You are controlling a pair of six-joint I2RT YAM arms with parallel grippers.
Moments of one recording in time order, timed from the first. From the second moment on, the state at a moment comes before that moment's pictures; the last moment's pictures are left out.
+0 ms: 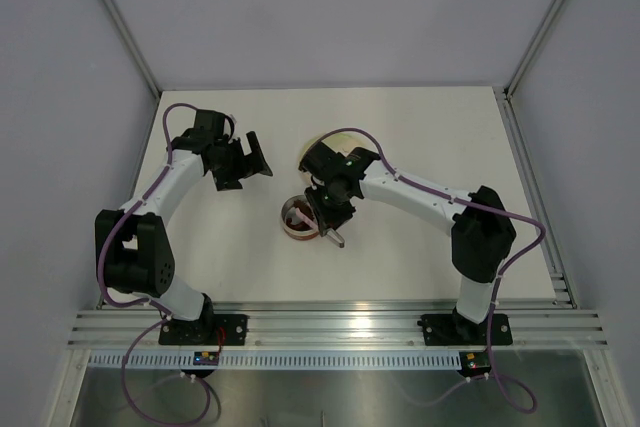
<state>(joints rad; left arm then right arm) -0.13 1.55 1.19 -0.66 0.29 -0.47 0.89 1.83 1.55 -0.95 -0.12 0.39</state>
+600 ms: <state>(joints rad) -0.13 1.55 1.19 -0.66 0.29 -0.47 0.89 1.85 1.57 -0.94 -0.12 0.39</state>
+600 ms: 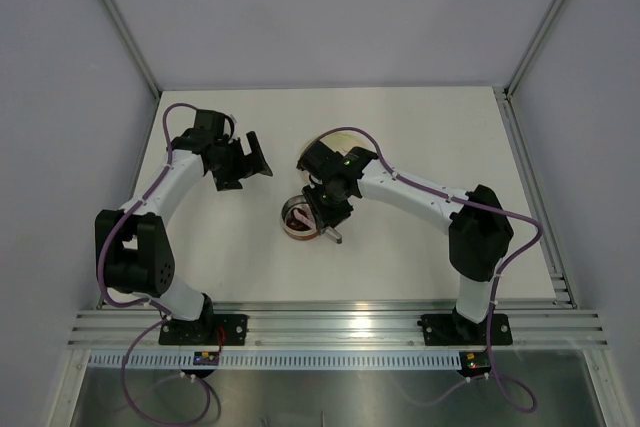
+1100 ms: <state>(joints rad) -0.13 1.55 1.19 -0.66 0.29 -0.47 0.89 1.84 1.63 -0.93 -0.03 0.39</state>
